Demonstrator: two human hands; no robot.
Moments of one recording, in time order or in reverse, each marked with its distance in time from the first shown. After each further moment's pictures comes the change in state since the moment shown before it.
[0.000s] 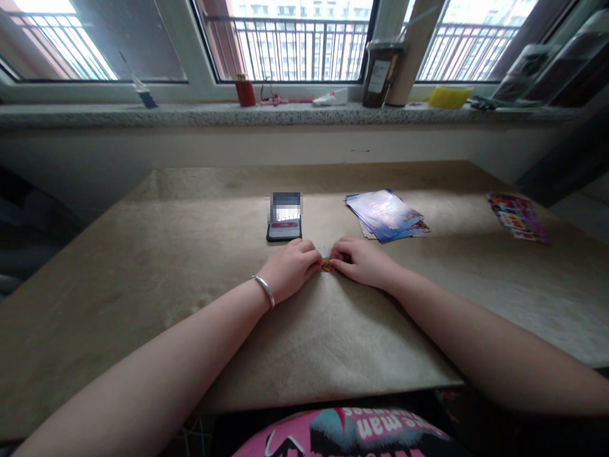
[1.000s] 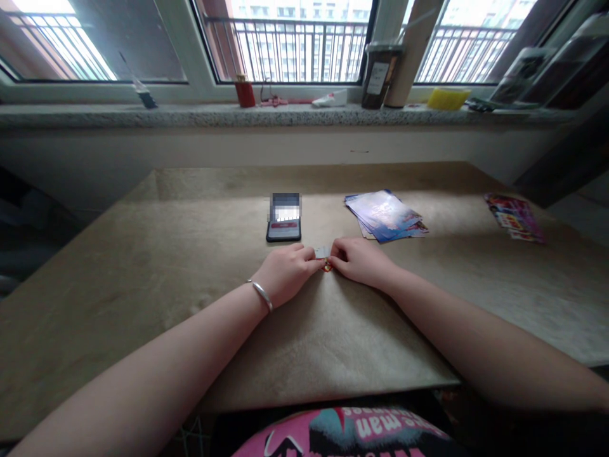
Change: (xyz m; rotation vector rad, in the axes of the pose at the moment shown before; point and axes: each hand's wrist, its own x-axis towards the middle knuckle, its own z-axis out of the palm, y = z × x) left_hand -0.006 0.011 -0.016 0.294 -0.020 0.107; right_hand 0.002 -0.008 -0.003 -0.110 0.010 0.174
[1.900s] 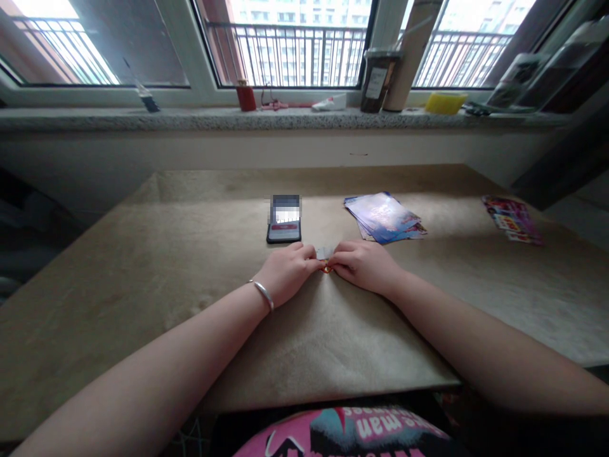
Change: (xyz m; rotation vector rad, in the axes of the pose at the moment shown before) left_hand 0.002 0.000 -0.001 -0.110 -0.017 -0.048; right_hand -0.015 0.012 -0.006 -0.144 0.099 -0.401
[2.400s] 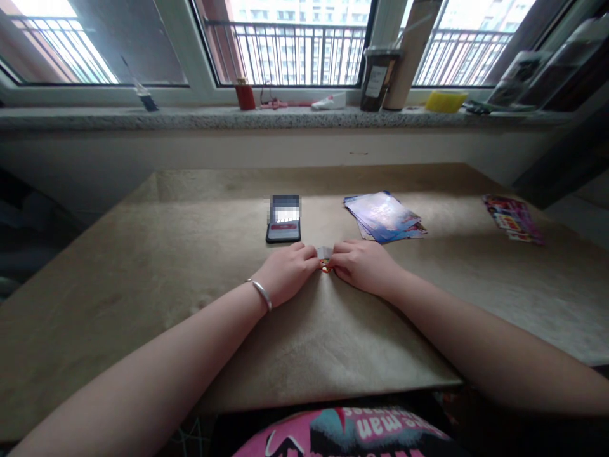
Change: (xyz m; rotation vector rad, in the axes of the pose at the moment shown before) left_hand 0.002 -0.001 0.000 0.034 -0.036 0.057; right_hand 0.005 -0.010 -0.008 -0.152 -0.105 -0.018
